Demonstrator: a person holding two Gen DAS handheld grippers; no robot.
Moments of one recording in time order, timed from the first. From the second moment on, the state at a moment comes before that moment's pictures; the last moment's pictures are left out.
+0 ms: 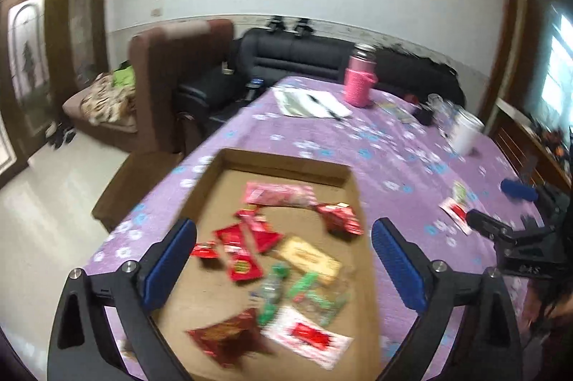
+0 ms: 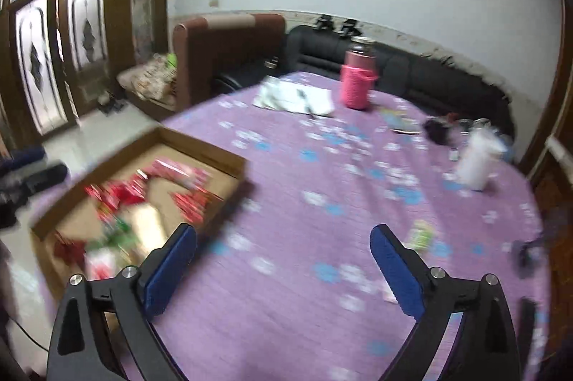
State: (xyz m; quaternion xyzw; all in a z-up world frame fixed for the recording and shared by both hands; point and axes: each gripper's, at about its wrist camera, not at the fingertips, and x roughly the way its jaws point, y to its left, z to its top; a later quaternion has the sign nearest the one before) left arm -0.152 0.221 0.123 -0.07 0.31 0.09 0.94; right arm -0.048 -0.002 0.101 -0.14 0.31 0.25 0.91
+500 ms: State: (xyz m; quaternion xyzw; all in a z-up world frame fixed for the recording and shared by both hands) left arm -0.126 0.140 0.127 -0.01 0.33 0.06 0.94; right arm 0.001 -0.196 0.226 -0.18 0.20 -0.04 0.96
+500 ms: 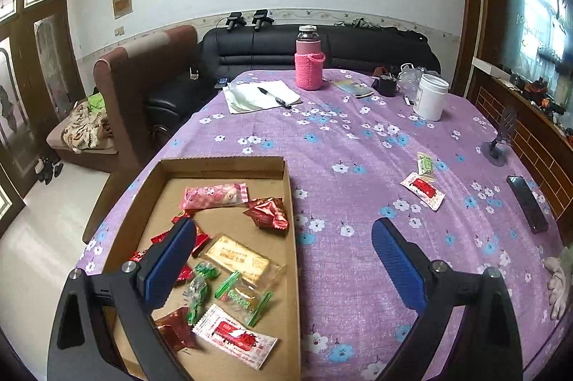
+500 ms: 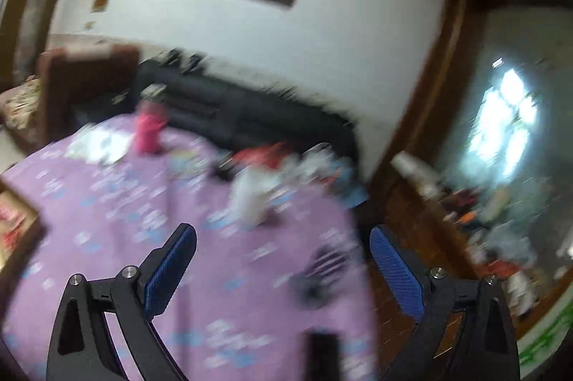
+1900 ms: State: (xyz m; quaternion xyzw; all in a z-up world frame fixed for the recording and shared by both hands) left arm -0.093 0.128 0.086 -0.12 0.41 -0.05 0.90; right arm 0.068 -0.085 0.011 0.06 0.48 0.36 0.80
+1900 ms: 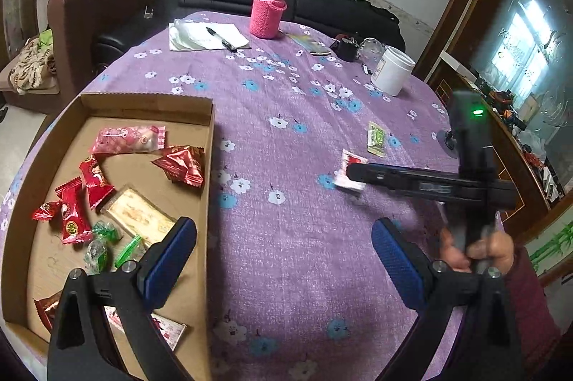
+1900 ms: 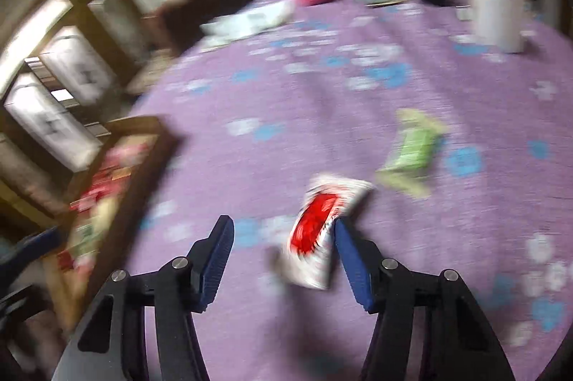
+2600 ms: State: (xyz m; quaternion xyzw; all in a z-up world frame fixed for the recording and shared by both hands) left arm -0.089 0.103 0.079 -0.11 0.43 -0.09 0.89; right arm 0.138 -0.108 0.002 0.03 0.48 0.10 0.87
